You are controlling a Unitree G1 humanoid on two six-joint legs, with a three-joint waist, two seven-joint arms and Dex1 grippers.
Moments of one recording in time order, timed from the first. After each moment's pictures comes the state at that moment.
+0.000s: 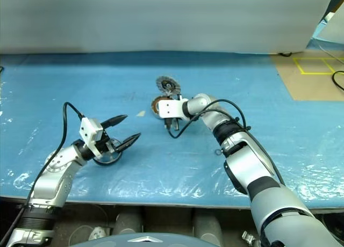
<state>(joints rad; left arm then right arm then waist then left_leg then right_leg) -0.08 0.45 0.05 -0.05 -0.37 -0.03 -0.85 -1.01 -0.27 0.48 0.89 -0.32 -0.31 0.95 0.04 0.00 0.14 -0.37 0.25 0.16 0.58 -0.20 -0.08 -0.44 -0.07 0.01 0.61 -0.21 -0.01</state>
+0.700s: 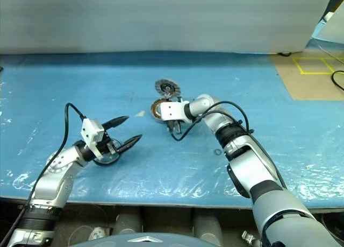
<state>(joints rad) -0.07 0.44 0.04 -0.06 -0.37 -0.02 -0.86 -0.96 -0.30 0.45 0.79 -0.29 -0.27 1.05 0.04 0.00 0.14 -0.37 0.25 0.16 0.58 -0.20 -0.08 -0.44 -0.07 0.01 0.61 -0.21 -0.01</state>
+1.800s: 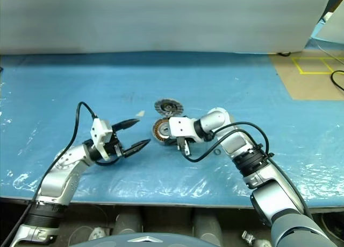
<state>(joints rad) -0.08 0.44 -0.01 -0.09 -0.38 0.05 -0.94 -0.65 -0.46 0.45 0.14 -0.09 0.14 1.29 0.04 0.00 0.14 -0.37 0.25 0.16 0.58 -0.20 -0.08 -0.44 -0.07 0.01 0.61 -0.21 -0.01</state>
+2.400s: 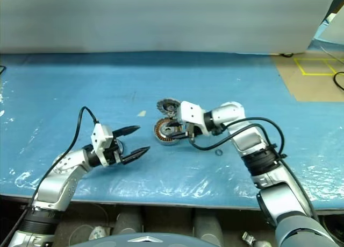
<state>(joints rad) -0.05 0.45 -0.03 -0.12 -0.39 0.09 -0.96 -0.59 -0.56 0.30 0.02 0.10 0.29 1.26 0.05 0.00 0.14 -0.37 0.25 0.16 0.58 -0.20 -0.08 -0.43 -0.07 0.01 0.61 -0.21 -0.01</state>
